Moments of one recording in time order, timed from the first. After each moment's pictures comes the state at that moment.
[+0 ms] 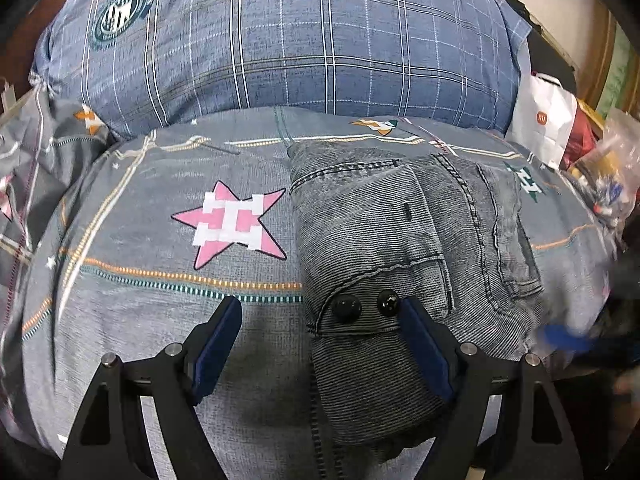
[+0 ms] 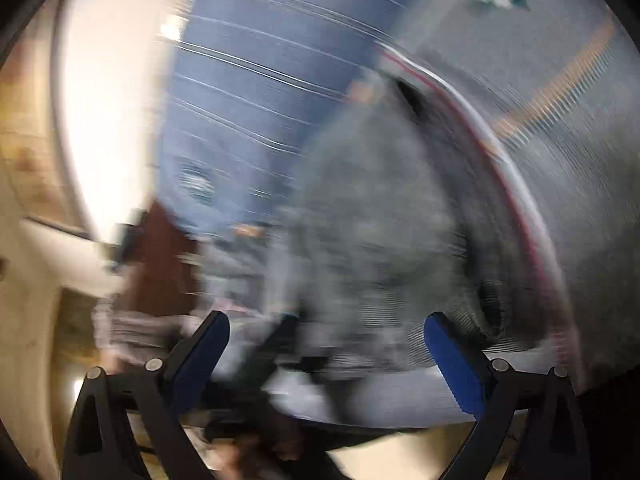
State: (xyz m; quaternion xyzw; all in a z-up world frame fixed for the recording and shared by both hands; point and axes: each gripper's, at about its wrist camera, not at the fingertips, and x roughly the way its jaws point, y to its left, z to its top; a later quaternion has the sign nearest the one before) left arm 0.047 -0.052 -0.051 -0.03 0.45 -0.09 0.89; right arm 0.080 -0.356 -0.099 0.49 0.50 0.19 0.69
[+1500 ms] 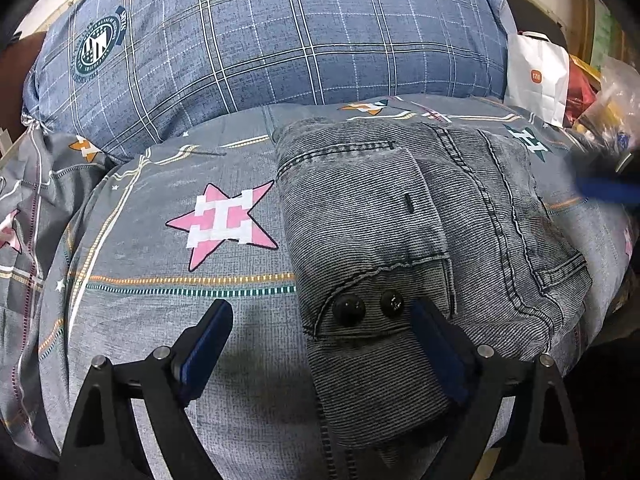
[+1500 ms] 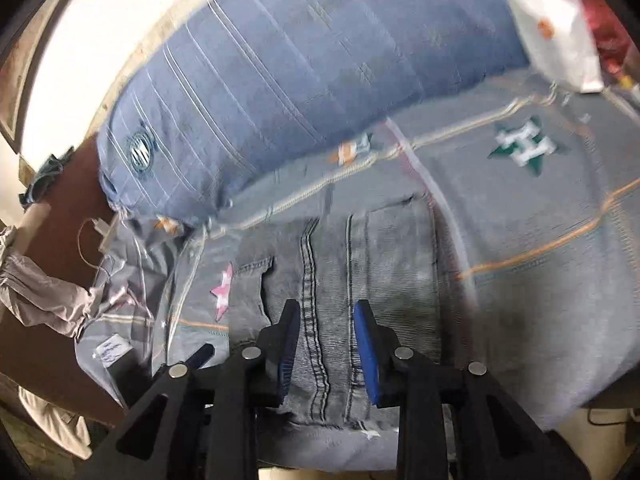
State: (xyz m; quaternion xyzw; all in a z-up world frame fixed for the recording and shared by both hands) left arm 0.047 -0.077 -0.063 0.05 0.44 -0.07 0.89; right arm 0.115 -0.315 -0.015 0.21 0.50 0.11 0.83
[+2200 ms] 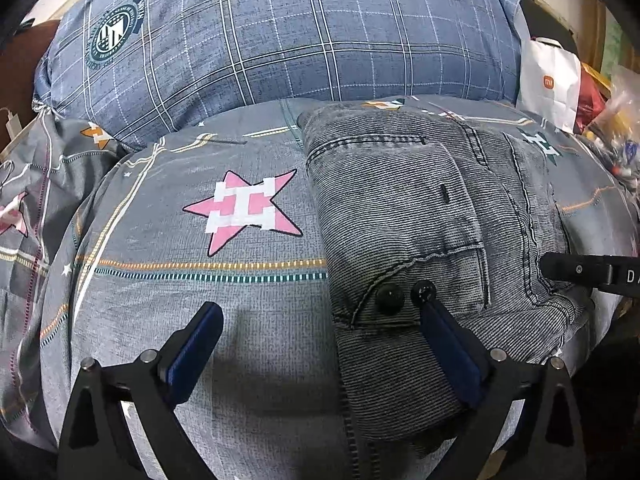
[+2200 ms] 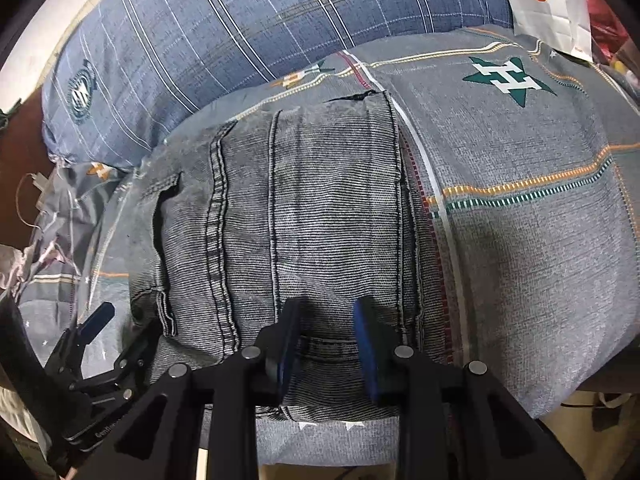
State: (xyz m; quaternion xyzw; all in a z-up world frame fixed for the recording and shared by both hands) left arm 0.045 -0.066 -0.067 0.04 0.44 -0.05 0.89; right arm 0.114 -0.300 -0.054 0.15 0.56 0.07 0.81
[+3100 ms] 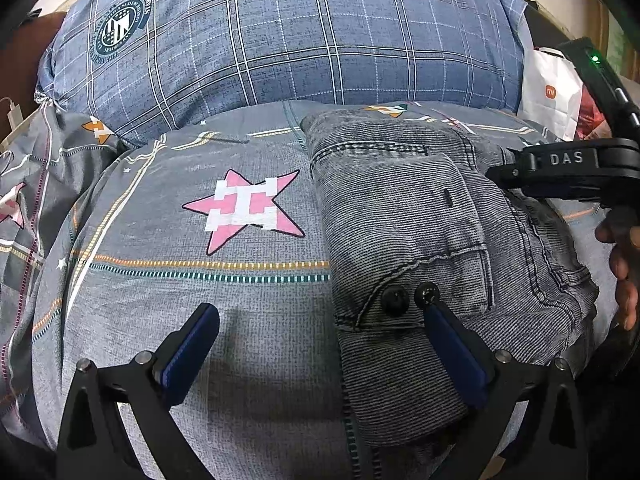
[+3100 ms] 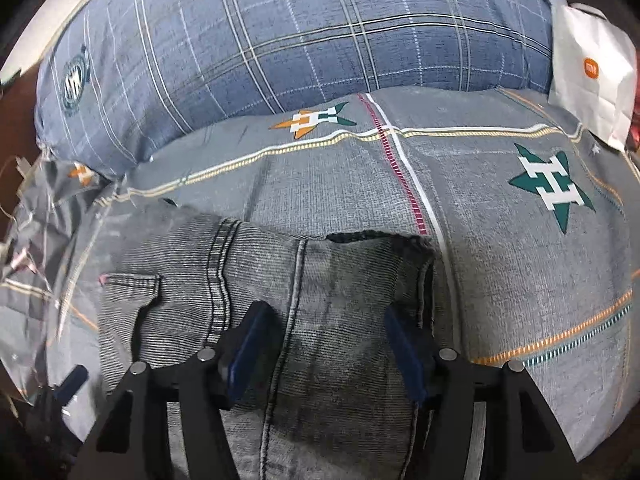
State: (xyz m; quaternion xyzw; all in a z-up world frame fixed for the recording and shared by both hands) left arm 0.044 -0.059 -0.074 0.03 0.43 -0.06 0.90; right arm 0.201 -0.282 -0.046 0.08 0.52 0.07 0.85
